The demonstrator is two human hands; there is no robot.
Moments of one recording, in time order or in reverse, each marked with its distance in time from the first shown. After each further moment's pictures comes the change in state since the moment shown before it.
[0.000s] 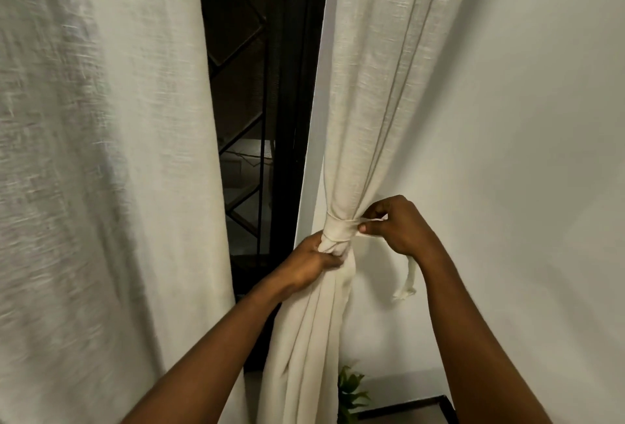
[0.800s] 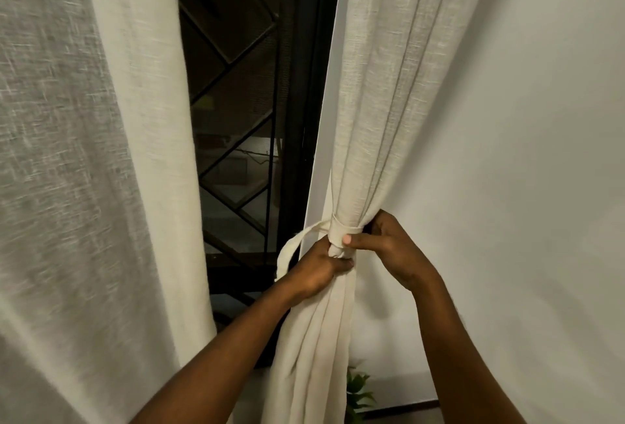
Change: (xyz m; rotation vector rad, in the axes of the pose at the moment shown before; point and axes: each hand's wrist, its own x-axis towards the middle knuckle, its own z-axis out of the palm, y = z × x) left_hand 0.001 -0.004 0.009 -0.095 -0.018 0.105; right_hand -0.013 -0.002 0.031 0.631 -0.199 -0.127
